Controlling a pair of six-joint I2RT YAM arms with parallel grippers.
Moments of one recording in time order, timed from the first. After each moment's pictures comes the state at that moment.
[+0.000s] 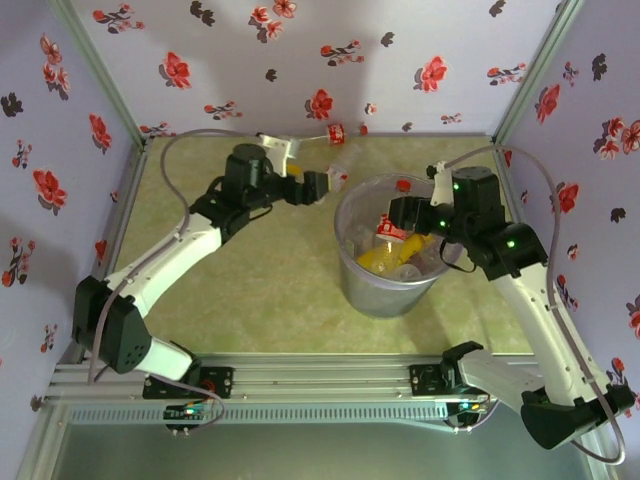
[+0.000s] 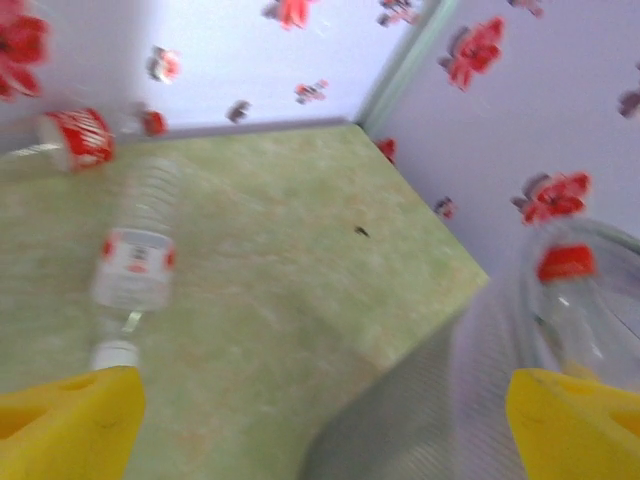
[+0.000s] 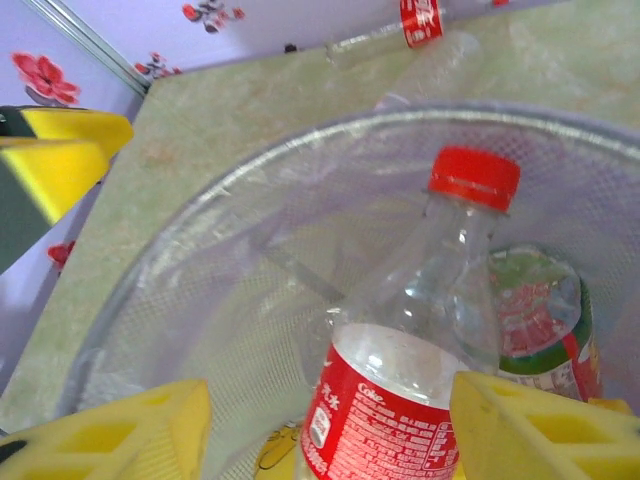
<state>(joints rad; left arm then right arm) -0.58 1.46 1.27 -0.15 0.27 -0.37 0.37 1.01 1.28 -0.86 -0.24 0.38</state>
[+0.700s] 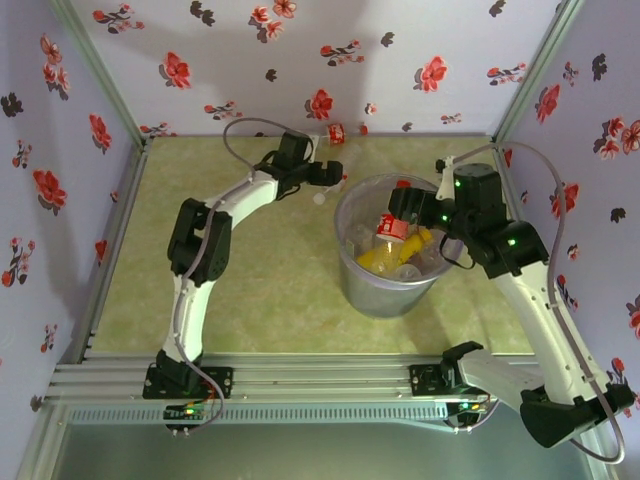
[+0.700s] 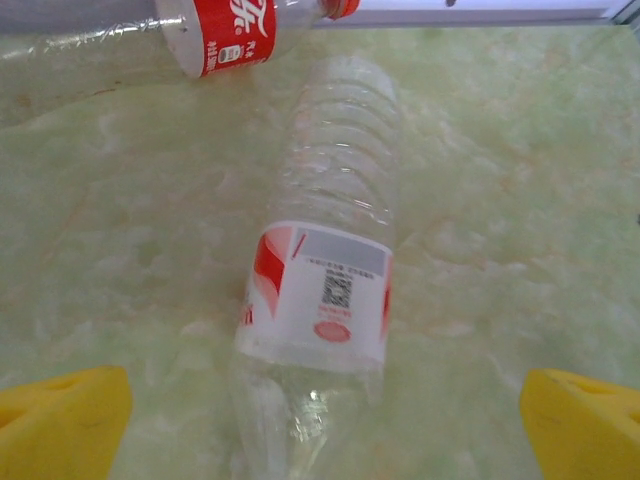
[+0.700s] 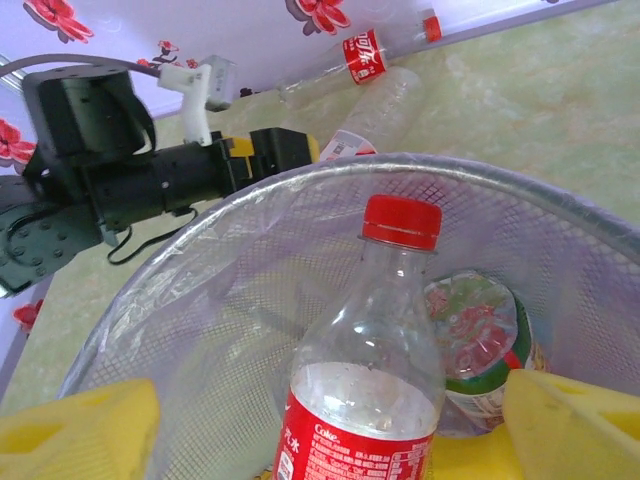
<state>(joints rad) -0.53 2.24 1.82 -0.23 0.13 -0.31 0.37 1.02 1.28 -0.85 -0.12 0.45</state>
